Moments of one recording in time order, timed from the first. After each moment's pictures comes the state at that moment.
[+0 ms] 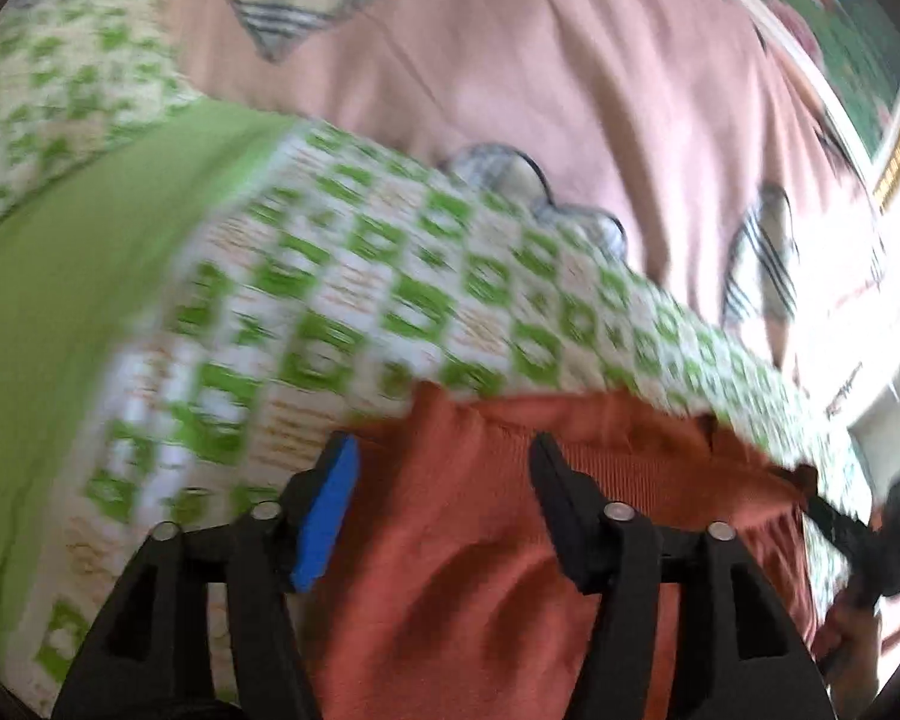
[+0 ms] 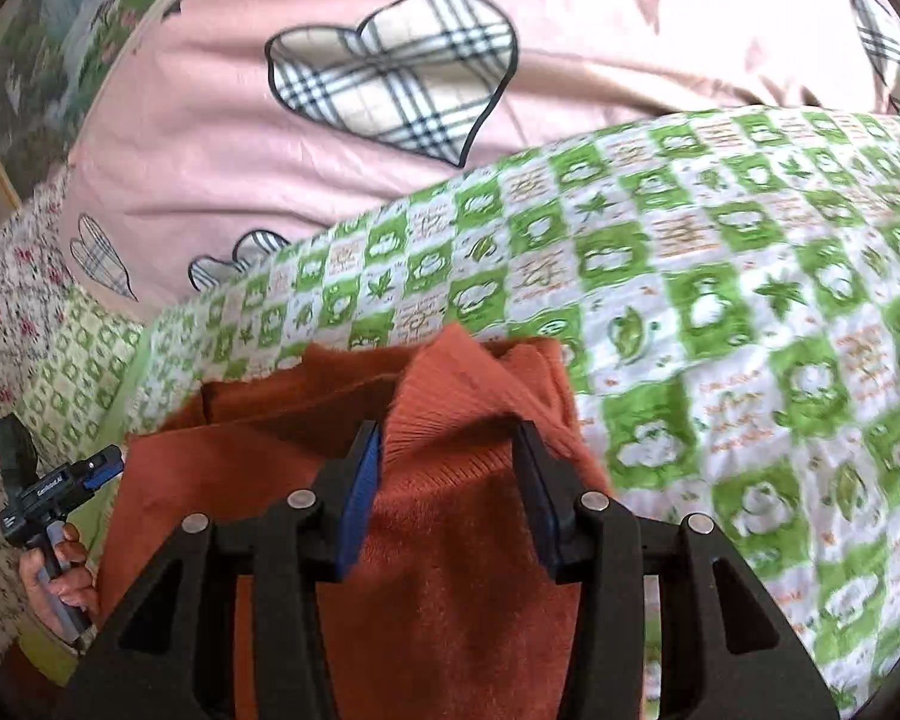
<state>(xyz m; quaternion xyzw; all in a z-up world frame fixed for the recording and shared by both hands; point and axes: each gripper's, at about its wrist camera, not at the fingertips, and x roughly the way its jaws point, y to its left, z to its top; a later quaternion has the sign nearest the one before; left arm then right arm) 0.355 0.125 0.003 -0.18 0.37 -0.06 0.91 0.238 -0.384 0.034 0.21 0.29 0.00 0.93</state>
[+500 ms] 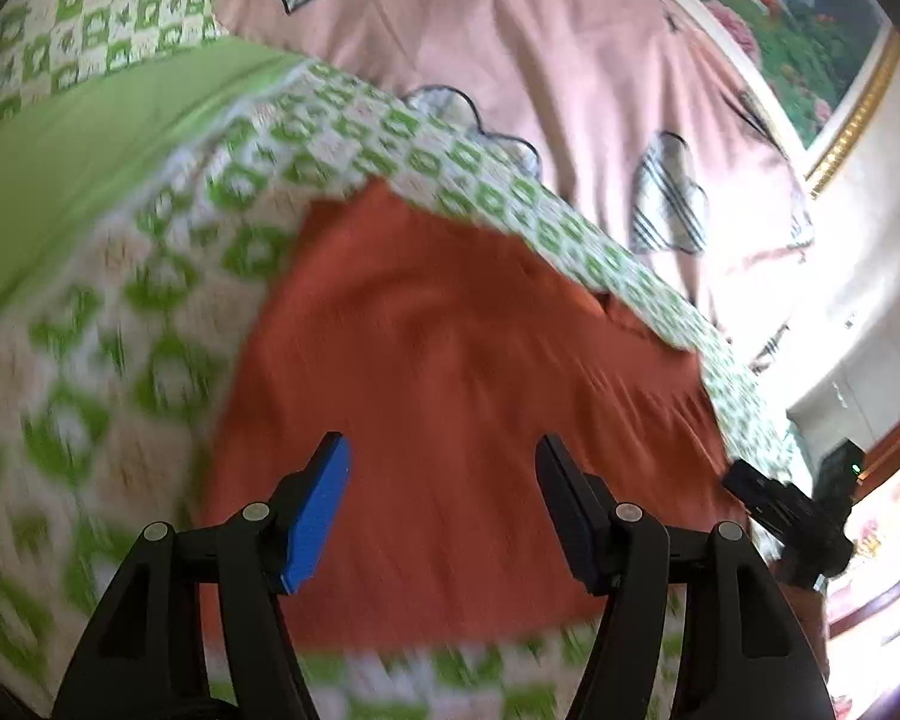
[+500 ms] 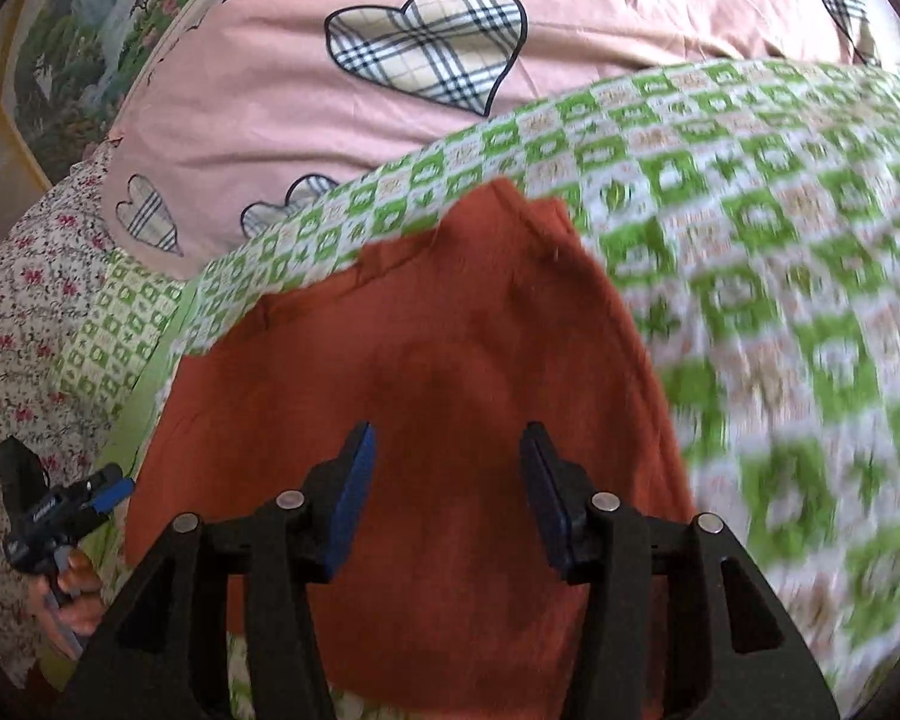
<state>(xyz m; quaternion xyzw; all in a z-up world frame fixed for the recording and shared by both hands) 0.198 0.092 -0.014 -0.23 0.39 -0.13 0.88 0.148 -0.345 0.001 0.22 0.31 0.04 0.93</state>
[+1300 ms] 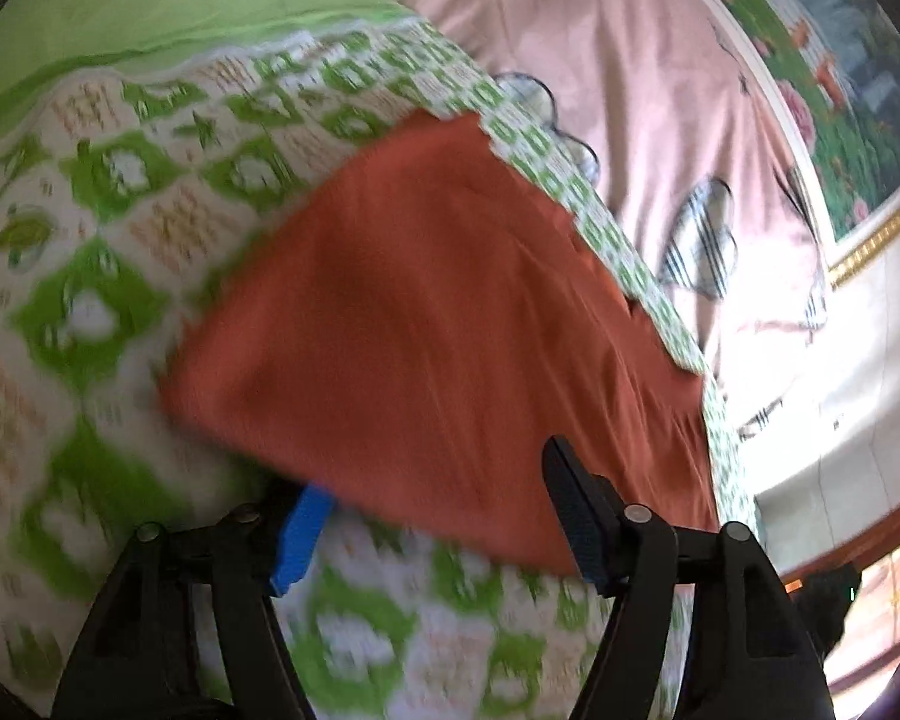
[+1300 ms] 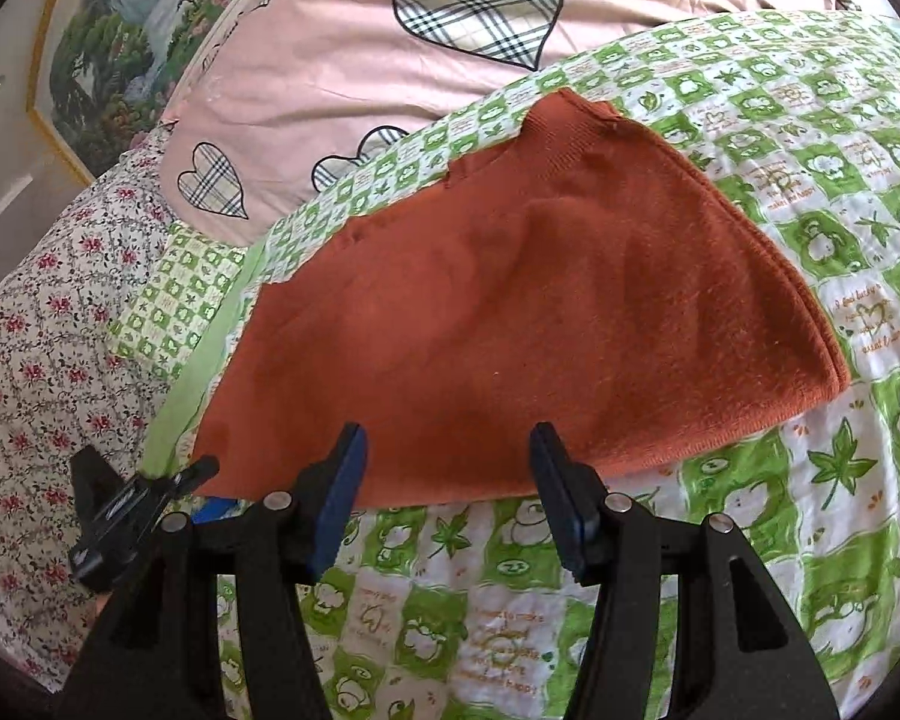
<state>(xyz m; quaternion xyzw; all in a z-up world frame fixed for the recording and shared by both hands) 0.161 0.100 -0.069 -0.36 0.38 -0.07 0.85 0.085 -0.289 -0.018 0.25 0.30 0.08 0.92</state>
